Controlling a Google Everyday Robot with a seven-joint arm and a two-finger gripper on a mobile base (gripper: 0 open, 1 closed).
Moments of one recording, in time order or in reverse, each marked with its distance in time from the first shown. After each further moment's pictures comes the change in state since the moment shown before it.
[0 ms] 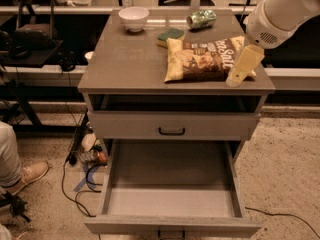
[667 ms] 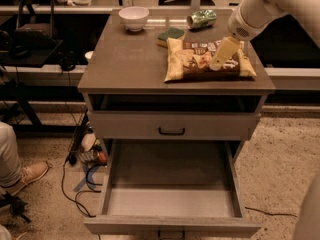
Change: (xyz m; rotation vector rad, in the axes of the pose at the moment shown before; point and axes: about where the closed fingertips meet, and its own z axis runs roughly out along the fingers) arm -0.022 -0.083 0.084 0.090 -0.046 0.094
